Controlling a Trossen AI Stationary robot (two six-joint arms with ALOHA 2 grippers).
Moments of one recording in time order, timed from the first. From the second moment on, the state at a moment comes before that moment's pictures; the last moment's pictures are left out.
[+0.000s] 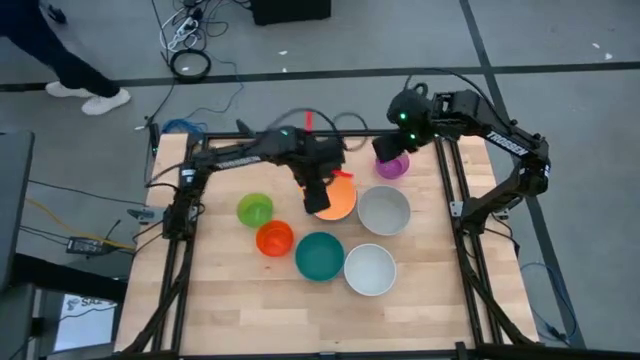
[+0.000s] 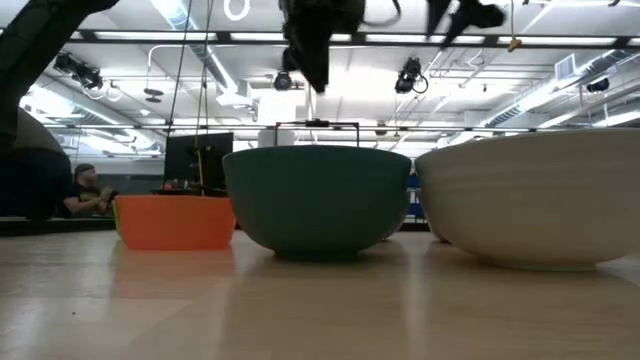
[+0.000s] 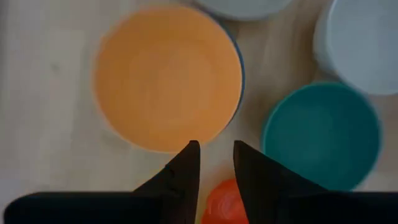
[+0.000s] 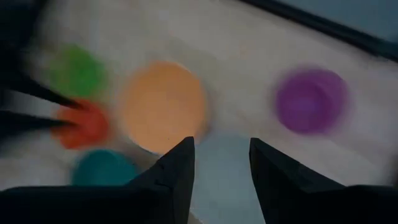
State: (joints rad) left arm 0.15 2.02 2.23 -1.44 0.01 -0.08; right arm -0.33 1.46 1.84 -1.47 0.13 0.75
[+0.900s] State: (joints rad) left arm 0.24 1.45 2.34 -1.30 -0.22 -0.26; right arm -0.25 1.42 1.19 -1.34 0.03 0.86
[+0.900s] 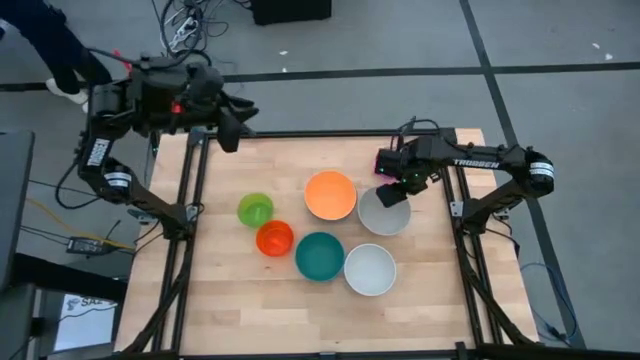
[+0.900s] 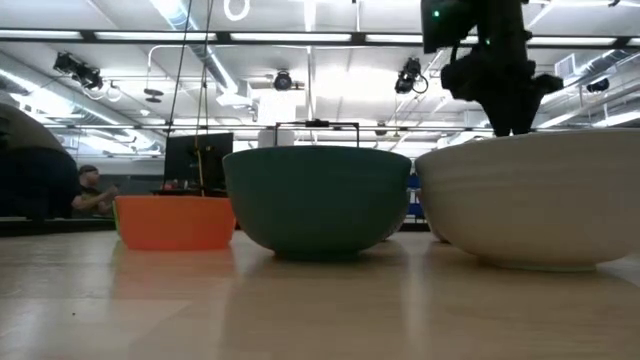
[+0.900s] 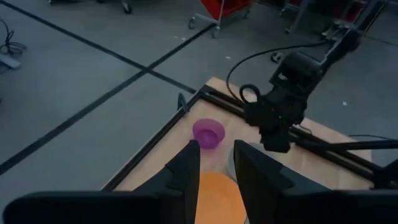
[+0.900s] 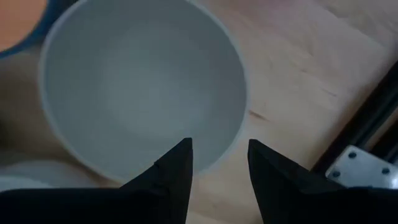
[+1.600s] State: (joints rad) left arm 0.24 1.47 2.17 -1.29 -0.19 -0.30; right arm -0.26 1.42 0.83 -1.00 -0.02 0.92
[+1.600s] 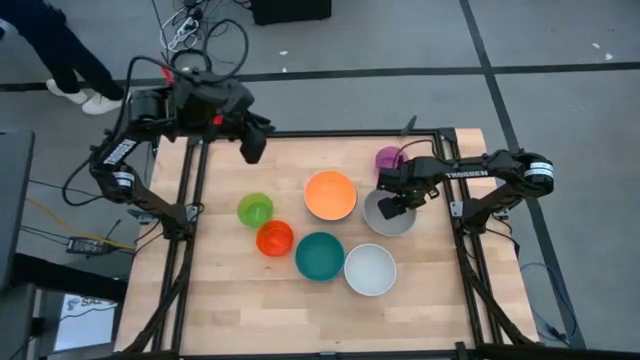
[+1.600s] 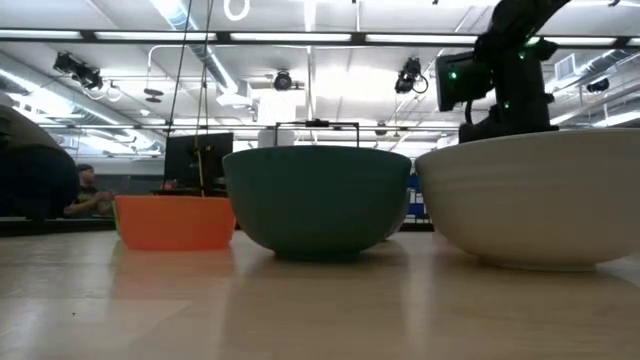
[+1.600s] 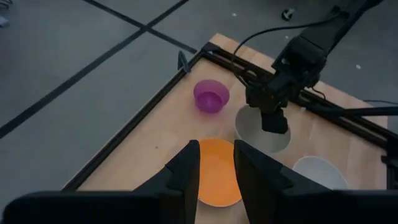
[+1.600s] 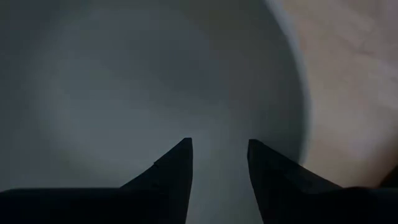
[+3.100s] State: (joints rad) left arm 0.24 1.47 2.17 -1.28 -0.19 -0.32; right arm -0.27 1.33 0.92 -1.10 0.09 0.86
